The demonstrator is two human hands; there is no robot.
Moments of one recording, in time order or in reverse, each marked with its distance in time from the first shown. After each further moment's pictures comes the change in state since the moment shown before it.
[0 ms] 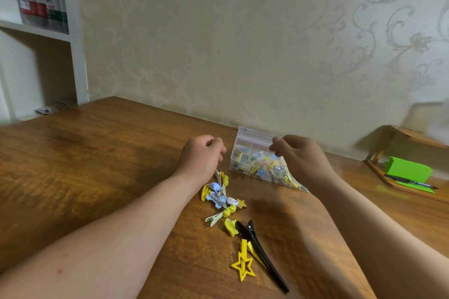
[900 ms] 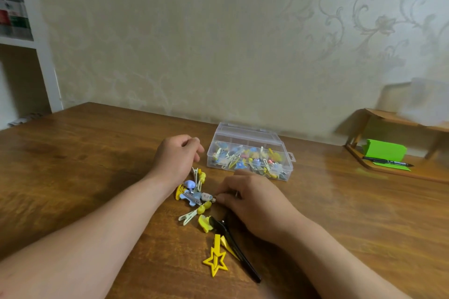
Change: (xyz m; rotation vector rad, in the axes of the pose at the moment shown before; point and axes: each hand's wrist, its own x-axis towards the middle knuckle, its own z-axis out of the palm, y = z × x) left_hand 0.000 -0.002 0.003 0.054 -0.018 0.019; right_hand -0.078 0.000 0.029 -0.254 -0.333 -0.328
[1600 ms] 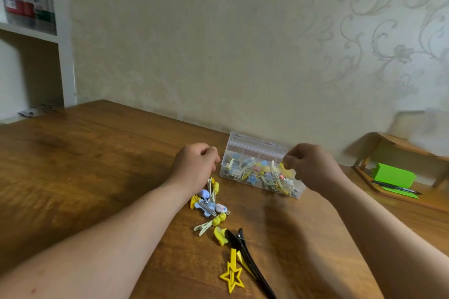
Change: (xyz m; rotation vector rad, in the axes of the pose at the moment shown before) left_hand -0.001 0.003 0.000 -0.015 -0.029 0.007; right_hand 0.056 0.066 -0.074 0.037 0.272 0.484
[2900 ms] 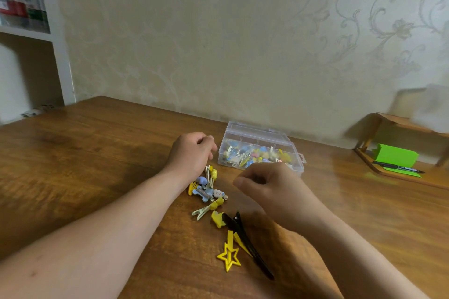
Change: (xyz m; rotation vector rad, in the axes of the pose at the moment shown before) left_hand -0.004 0.005 -0.001 0.062 -0.003 -0.003; right_hand -0.105 -0.042 0.030 0.183 -0.252 -0.234
